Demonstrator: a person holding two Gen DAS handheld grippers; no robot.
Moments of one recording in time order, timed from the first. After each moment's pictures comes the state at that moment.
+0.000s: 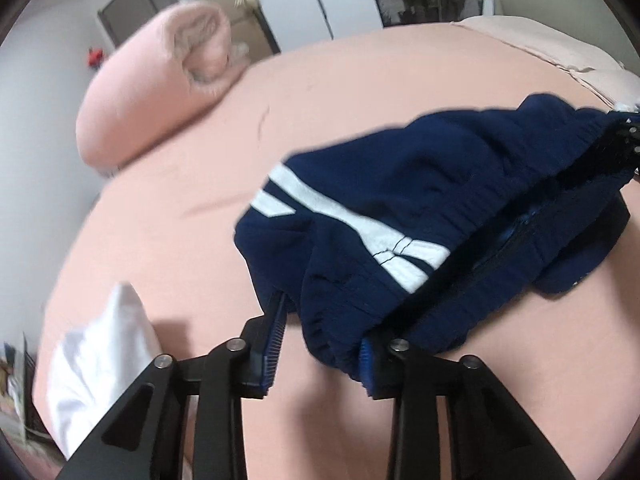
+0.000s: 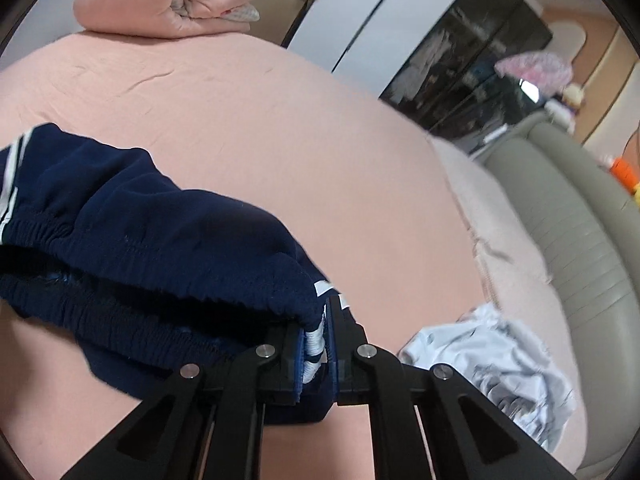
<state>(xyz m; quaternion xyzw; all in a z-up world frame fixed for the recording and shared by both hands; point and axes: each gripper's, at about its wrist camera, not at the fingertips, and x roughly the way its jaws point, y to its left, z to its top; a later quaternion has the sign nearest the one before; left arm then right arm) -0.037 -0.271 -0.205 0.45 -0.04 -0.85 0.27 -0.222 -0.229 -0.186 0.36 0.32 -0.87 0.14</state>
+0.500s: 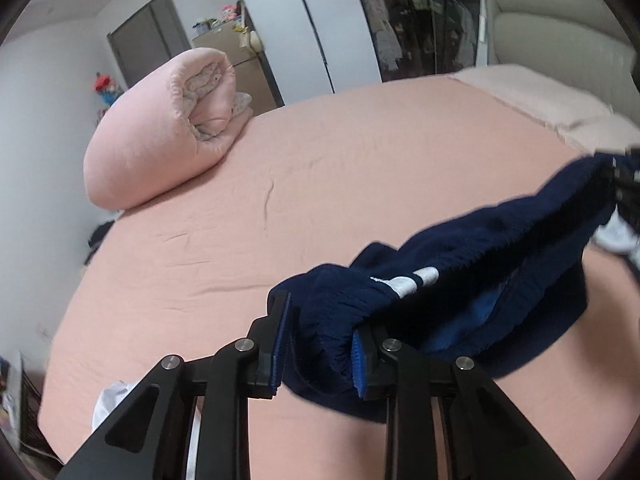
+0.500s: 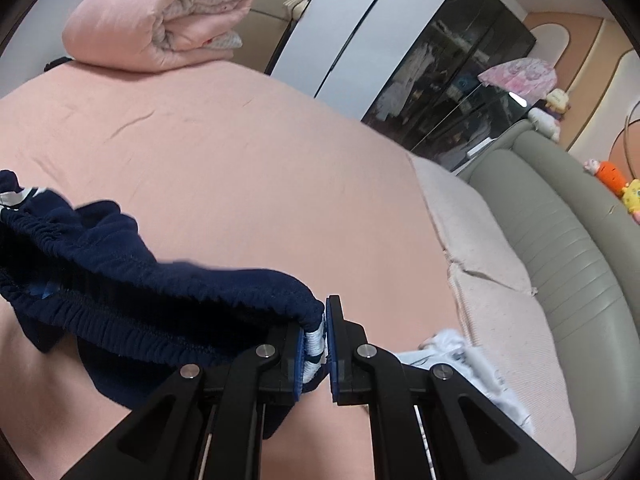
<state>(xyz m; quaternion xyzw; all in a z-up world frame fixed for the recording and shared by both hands) -0.104 -0.290 -0.119 0.39 -0.02 -0.88 0.26 -0.200 -0.203 -0.120 0.31 0.31 -0.89 0.13</state>
